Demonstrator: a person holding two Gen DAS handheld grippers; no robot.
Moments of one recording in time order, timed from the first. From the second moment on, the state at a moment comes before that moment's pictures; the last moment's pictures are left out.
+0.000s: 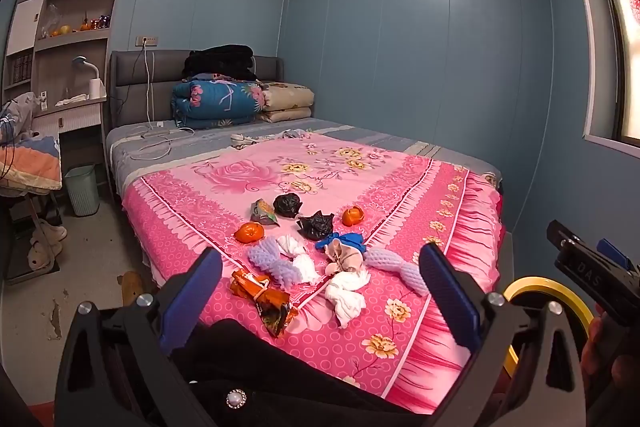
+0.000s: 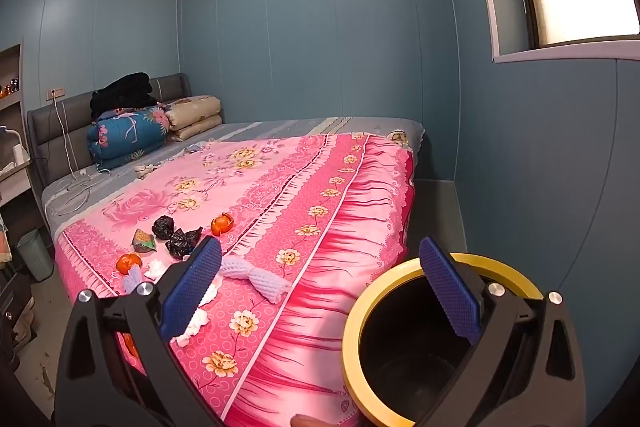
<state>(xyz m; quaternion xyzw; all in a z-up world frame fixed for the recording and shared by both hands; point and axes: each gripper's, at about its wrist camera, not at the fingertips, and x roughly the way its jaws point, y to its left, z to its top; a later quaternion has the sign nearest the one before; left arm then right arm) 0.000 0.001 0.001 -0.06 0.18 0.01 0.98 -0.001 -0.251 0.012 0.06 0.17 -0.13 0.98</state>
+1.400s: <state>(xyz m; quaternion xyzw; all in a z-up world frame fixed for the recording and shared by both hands) -0.003 -0.002 0.002 -0.05 0.18 0.01 0.98 0.000 -0.251 0.001 0.06 0.17 -0.13 0.97</state>
